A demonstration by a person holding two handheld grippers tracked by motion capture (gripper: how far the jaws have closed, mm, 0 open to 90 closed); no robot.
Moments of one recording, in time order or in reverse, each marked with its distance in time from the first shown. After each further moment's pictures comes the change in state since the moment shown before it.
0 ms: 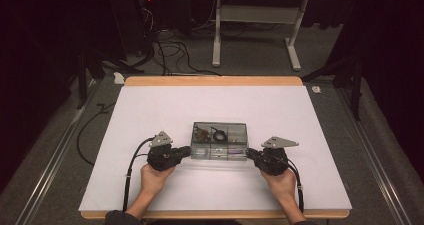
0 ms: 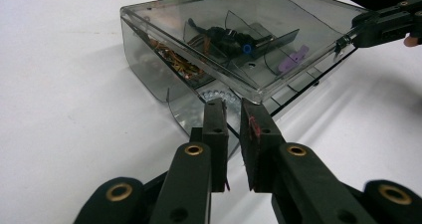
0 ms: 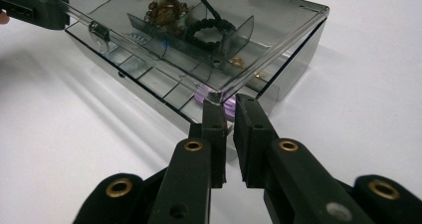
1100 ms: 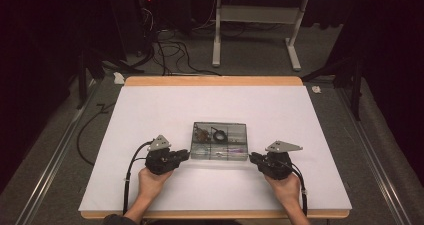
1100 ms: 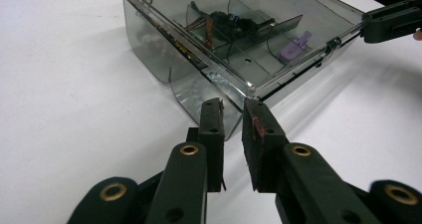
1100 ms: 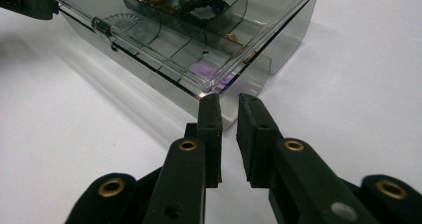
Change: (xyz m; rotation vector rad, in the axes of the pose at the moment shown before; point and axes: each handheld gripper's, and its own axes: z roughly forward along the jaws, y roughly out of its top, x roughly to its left) left arm 0.001 -0.010 -0.005 0.018 0.015 -0.003; right arm -0.005 -0.013 -0.006 0.026 -0.005 0.011
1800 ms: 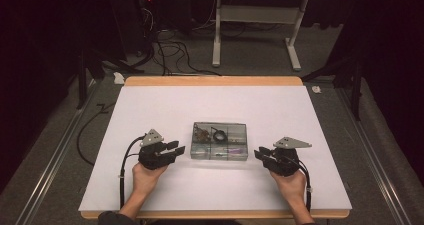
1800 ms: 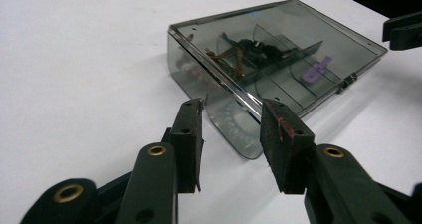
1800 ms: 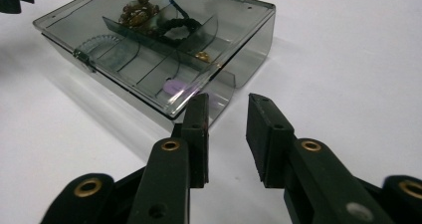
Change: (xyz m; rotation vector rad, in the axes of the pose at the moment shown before) left arm 0.010 0.013 -0.017 -0.053 0.080 0.003; right arm -0.016 0.005 -0.012 -0.041 -0.033 0.032
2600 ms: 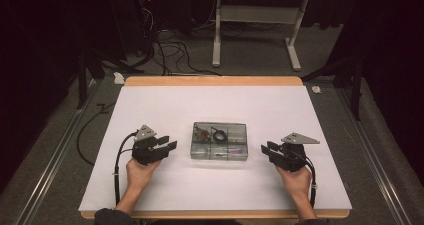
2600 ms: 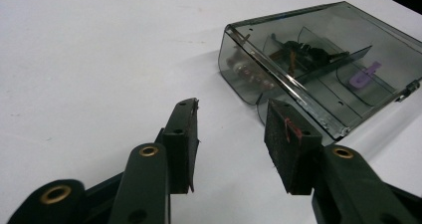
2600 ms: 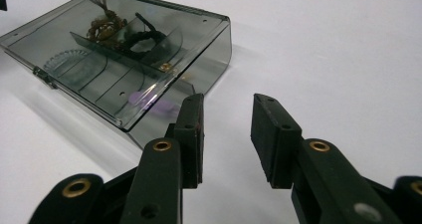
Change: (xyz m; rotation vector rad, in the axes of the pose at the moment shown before) left arm 0.024 -0.001 -0.002 0.009 0.085 -0.042; right arm -0.020 0.003 -0.005 -0.027 -0.057 0.033
